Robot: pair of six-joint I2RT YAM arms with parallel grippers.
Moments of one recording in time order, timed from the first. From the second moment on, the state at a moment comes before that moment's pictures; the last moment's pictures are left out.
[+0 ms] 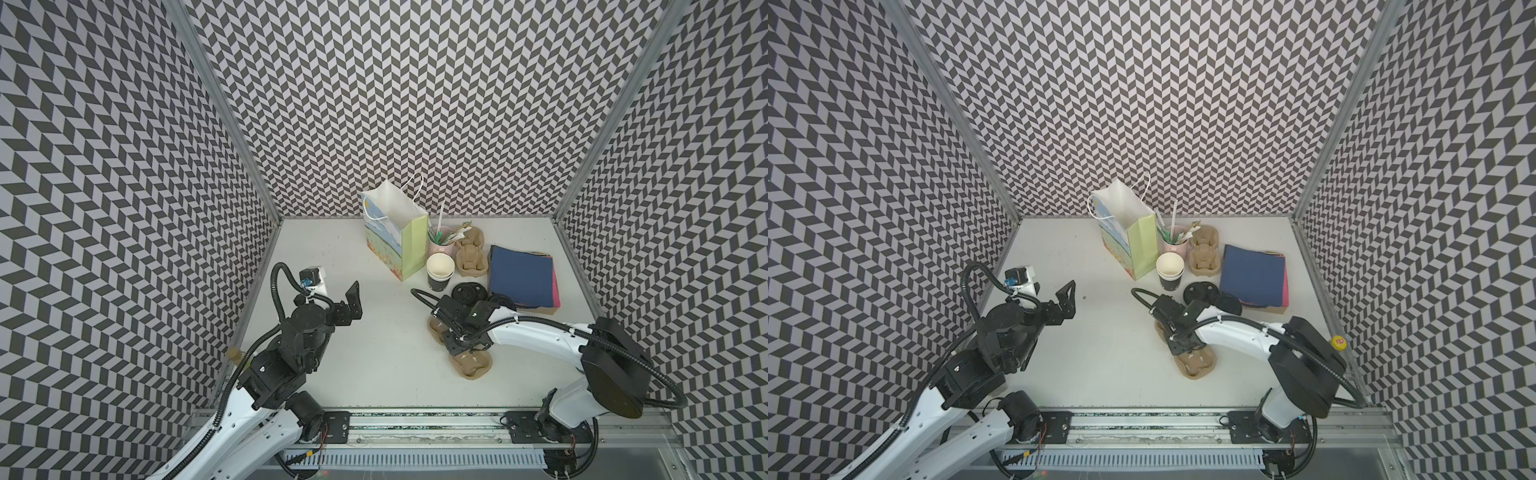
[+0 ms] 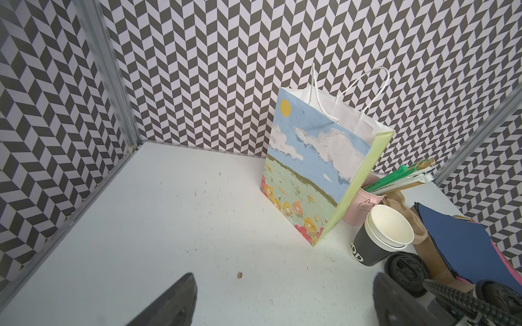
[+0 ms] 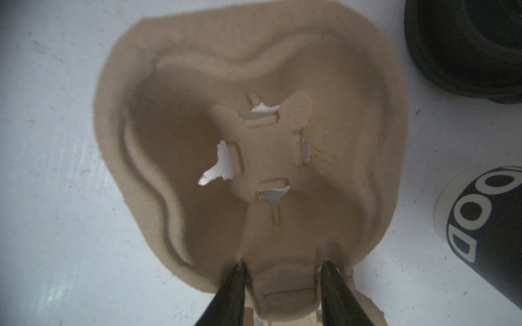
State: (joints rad) left arm -0.70 0.58 0.73 -0.42 -0.54 -0.37; right arm 0.89 1.56 0.96 -0.77 0.18 0.47
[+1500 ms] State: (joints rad) left arm -0.69 0.57 0.73 -0.42 -0.54 -0.37; right arm 0.84 1.37 1.06 -0.94 0.15 0.59
